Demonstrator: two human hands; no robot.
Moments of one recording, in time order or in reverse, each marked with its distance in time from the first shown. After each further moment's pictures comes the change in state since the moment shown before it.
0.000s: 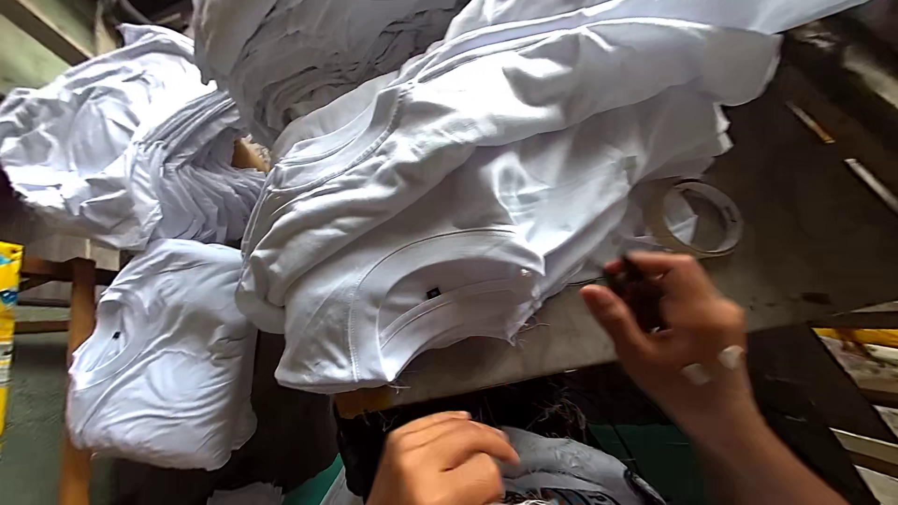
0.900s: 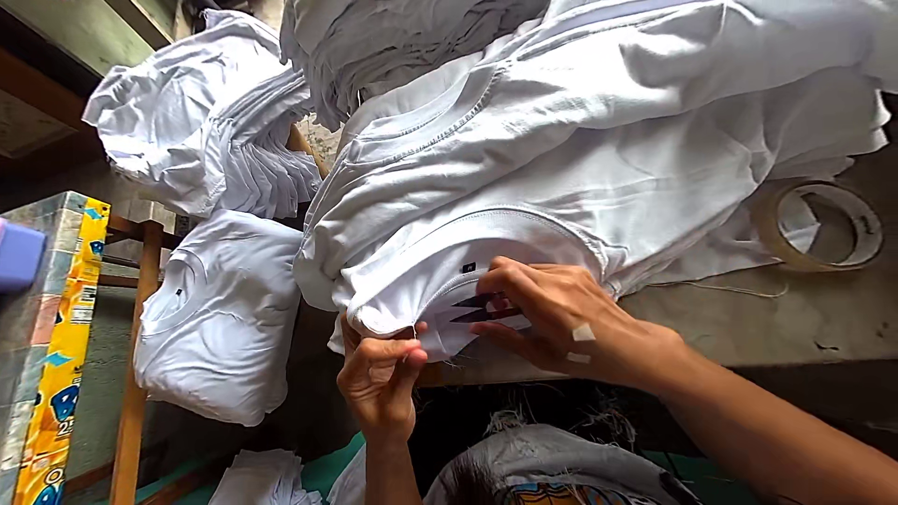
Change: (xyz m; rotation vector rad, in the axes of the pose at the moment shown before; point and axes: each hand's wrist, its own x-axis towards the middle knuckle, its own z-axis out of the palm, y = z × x) left_hand -0.009 -0.058 -0.028 -0.259 0.733 0.037; right_hand 0.046 -0.068 0.075 0.193 -0.352 -0.697
